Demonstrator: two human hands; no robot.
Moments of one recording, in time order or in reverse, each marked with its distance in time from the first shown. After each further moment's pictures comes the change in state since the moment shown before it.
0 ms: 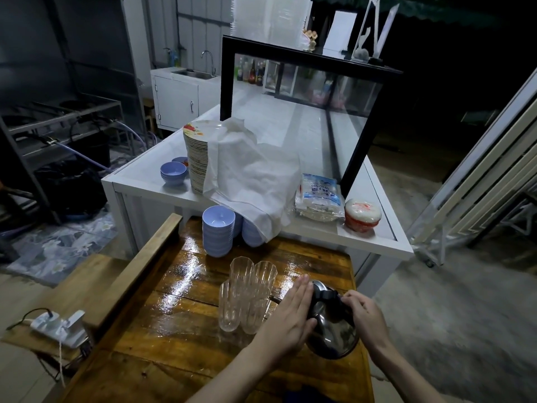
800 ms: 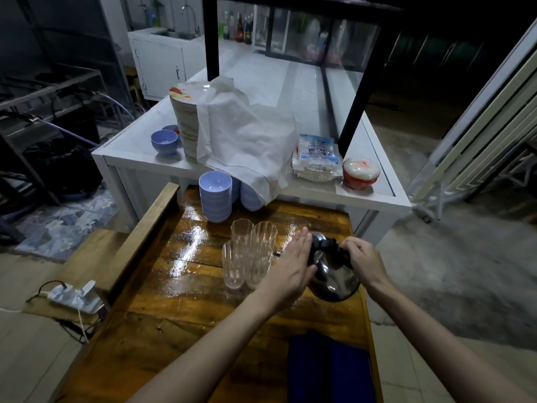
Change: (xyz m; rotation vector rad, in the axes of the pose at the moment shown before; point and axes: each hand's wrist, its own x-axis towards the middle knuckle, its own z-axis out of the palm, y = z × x) left_hand 0.001 0.001 -0.002 -0.030 -0.027 -0.030; right_hand -0.001 -0.014 -0.001 -0.067 0.005 -0.023
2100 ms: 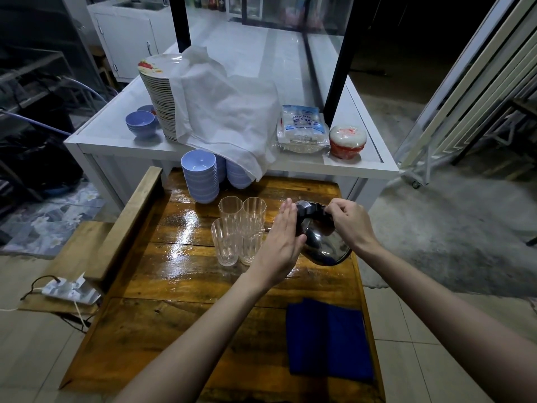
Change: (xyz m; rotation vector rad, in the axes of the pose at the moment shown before) left_hand -0.005 0.002 0.008 -0.071 0.074 -0.049; right_hand 0.006 -0.004 0.004 -0.153 0.088 -0.132
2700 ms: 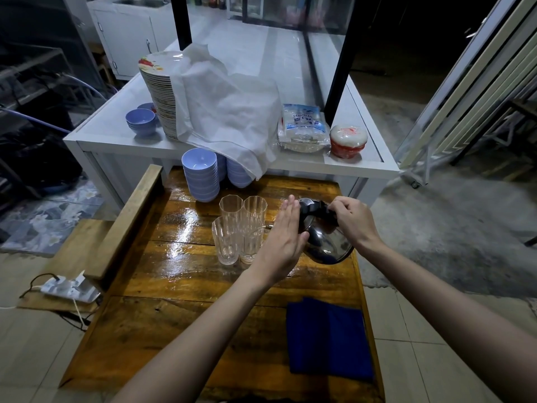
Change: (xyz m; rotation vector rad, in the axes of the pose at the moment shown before) left_hand 0.003 0.003 -0.003 -0.034 -0.005 0.005; right_hand 0.000 -0.005 -0.004 0.049 0.005 0.026
